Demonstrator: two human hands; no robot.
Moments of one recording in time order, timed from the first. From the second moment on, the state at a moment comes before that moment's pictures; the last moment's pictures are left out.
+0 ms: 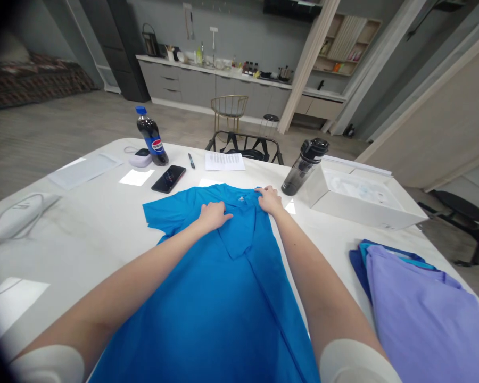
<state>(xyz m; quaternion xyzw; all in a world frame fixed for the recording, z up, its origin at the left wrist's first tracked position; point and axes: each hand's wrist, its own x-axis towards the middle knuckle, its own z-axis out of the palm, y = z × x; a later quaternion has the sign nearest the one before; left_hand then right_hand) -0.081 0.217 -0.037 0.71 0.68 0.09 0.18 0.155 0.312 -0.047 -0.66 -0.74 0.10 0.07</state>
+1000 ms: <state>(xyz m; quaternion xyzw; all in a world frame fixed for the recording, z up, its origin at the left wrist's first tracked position) -0.094 0.140 -0.064 0.88 0.42 0.16 0.18 0.160 0.093 -0.046 -0.50 -0.83 0.19 0.19</state>
